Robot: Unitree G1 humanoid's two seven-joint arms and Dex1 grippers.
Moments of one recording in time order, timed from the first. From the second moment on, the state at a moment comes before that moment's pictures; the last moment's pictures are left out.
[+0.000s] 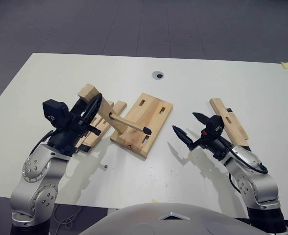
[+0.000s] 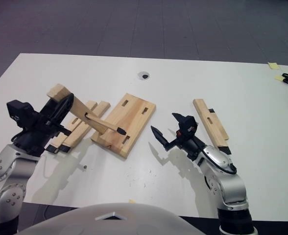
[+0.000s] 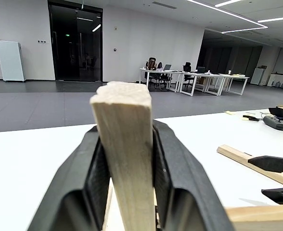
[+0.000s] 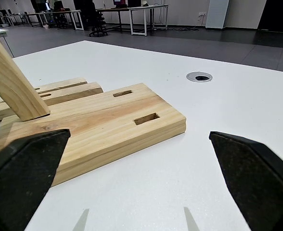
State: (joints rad) left arm 0.31 0.48 0.16 -0.69 -0.69 0.29 -0.27; right arm 0.21 -0.41 0.00 -0.46 0.41 0.43 0.51
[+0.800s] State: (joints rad) left arm -0.03 0.42 0.14 -0.51 -0.69 0.41 -0.20; right arm 0.14 -0.36 0.05 -0.41 0.37 0.39 0.48
